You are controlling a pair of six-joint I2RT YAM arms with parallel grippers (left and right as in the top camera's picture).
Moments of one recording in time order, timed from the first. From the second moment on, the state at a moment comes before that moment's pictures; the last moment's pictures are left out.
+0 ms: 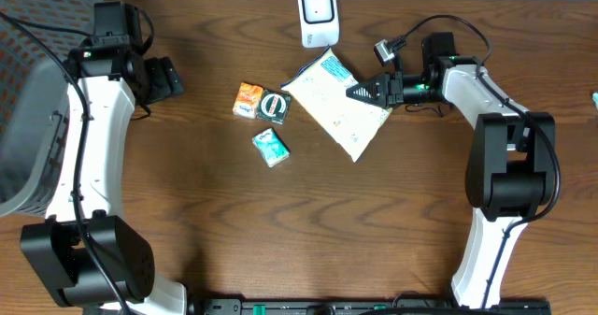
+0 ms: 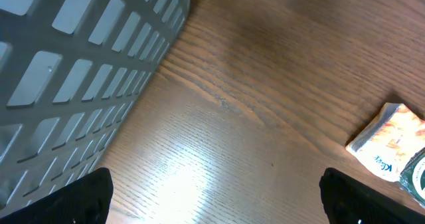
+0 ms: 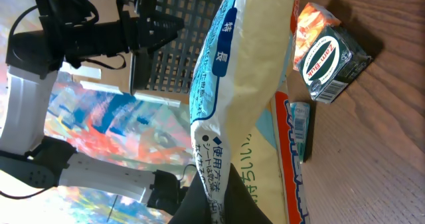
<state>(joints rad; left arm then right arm) 0.10 1.71 1.57 -1.02 -0.18 -0.28 0.05 2.20 1.56 -0.74 -1.49 -0.14</state>
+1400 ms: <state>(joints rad) 0.10 1.71 1.57 -1.02 -0.18 -0.28 0.21 2.20 1.56 -0.85 -0.63 -0.17</state>
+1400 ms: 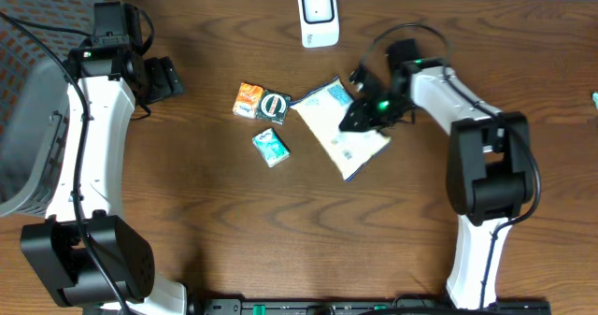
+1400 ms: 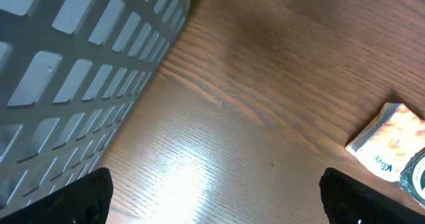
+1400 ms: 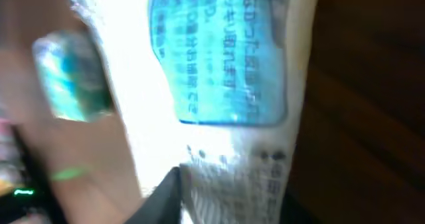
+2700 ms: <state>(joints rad) 0.10 1.71 1.57 -1.02 -0.18 -0.28 0.36 2.15 1.68 -0.97 0.04 0.02</state>
